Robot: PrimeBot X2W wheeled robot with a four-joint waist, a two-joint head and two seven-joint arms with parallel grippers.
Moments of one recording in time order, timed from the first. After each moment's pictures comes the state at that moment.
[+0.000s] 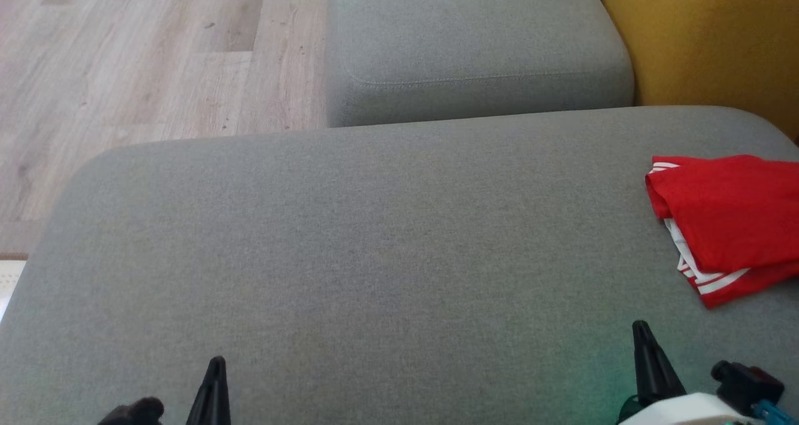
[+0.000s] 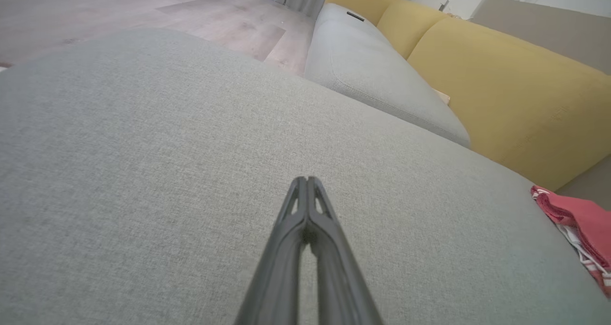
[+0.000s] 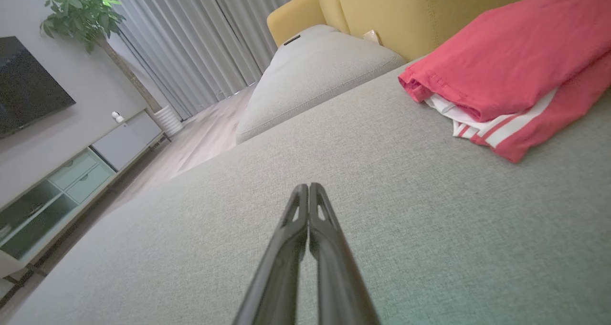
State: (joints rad) left arm 0.26 0.06 -0.14 0.15 -0.47 0.06 -0.18; right arm 0.15 -0.07 0.06 0.32 0.48 0.12 -0.17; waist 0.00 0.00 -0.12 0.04
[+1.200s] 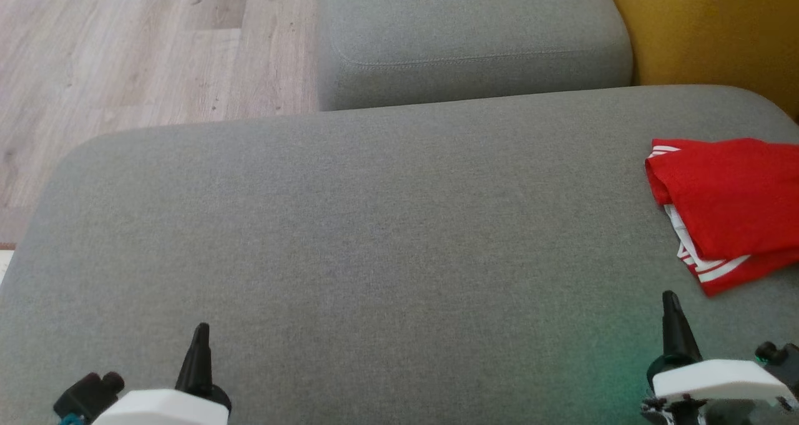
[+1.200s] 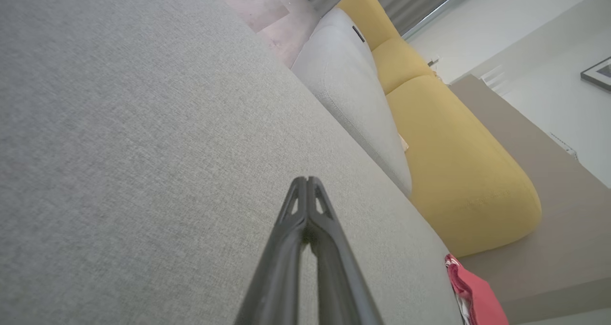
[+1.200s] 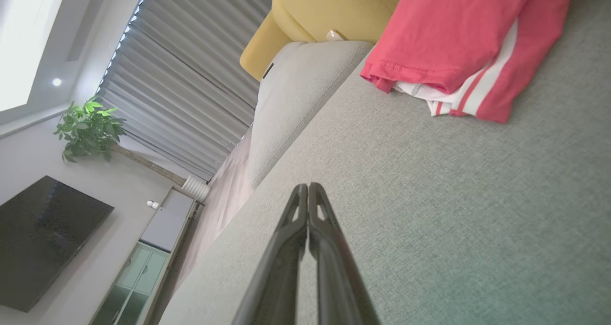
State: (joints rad) left arm 0.15 0.07 -0.08 0.20 -0.92 -0.01 -0.09; right arm 0.07 -0.06 -0.02 0.30 0.91 0.12 -0.06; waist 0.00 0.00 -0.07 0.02
